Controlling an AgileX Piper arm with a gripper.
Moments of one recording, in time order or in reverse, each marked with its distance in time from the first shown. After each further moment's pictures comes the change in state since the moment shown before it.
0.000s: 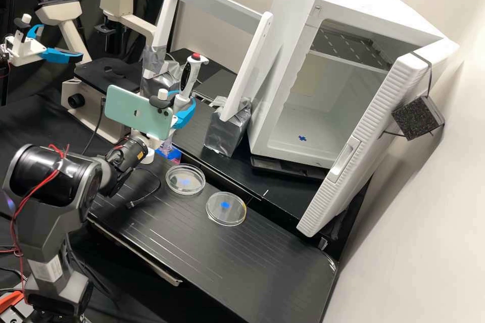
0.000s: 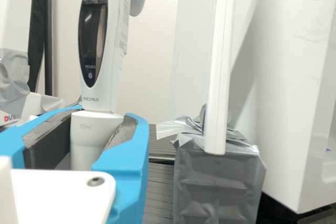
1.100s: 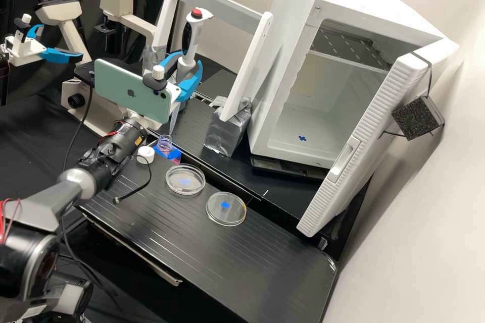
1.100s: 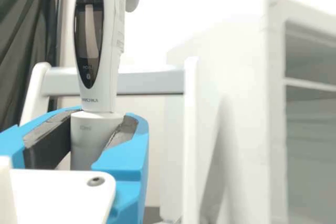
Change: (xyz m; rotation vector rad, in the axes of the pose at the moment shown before) arm -0.036 0.099 -0.050 0.069 0.176 0.182
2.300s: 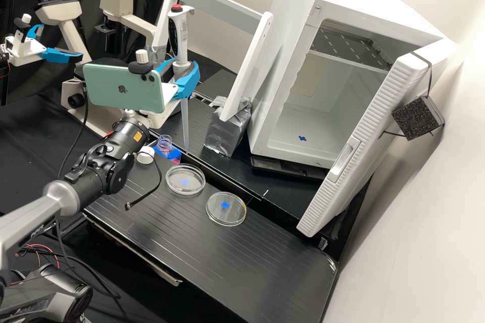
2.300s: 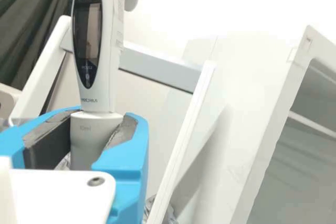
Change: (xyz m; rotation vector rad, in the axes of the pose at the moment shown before) arm -0.007 0.016 -0.008 -0.313 -0.022 -0.178
